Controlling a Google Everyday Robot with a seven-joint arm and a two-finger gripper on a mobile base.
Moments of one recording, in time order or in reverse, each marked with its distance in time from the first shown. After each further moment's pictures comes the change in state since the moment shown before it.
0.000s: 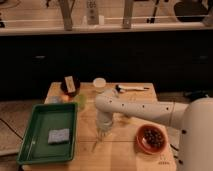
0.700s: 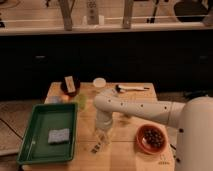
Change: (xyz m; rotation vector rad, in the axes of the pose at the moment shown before) arm 0.001 -0.004 0.000 -0.008 -0.007 -0.015
